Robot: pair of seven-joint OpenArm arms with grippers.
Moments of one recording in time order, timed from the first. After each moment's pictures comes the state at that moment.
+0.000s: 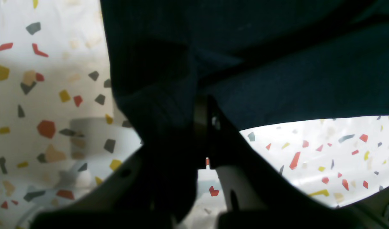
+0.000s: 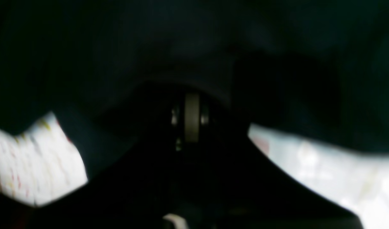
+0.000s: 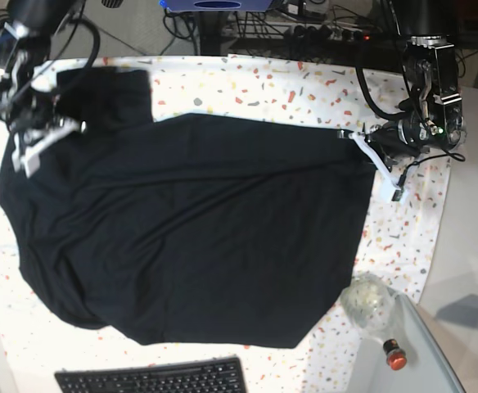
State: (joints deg) left arm 8.2 -14.5 -15.2 85.2 -22.3 -24.9 57.5; right arm -4.4 -0.3 36.9 75.8 13.9 25.3 -59.4
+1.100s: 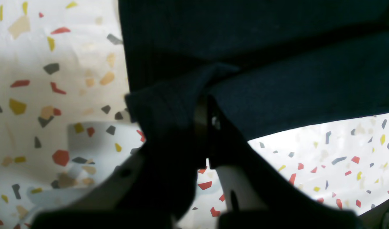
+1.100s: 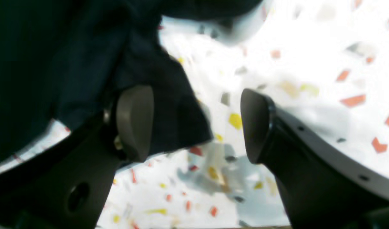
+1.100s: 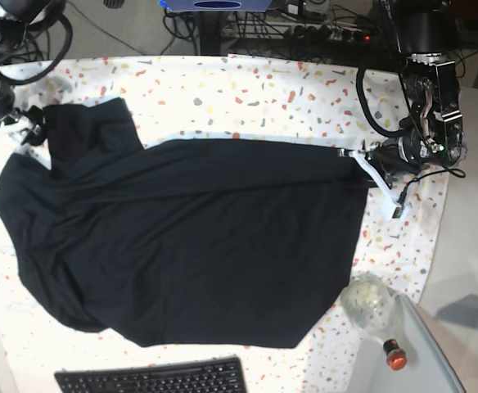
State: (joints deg) left arm 3.8 -14.4 -14.8 82.5 -22.2 -24.9 57.3; right arm -8.2 1.2 49.7 80.7 22.9 29.6 -57.0
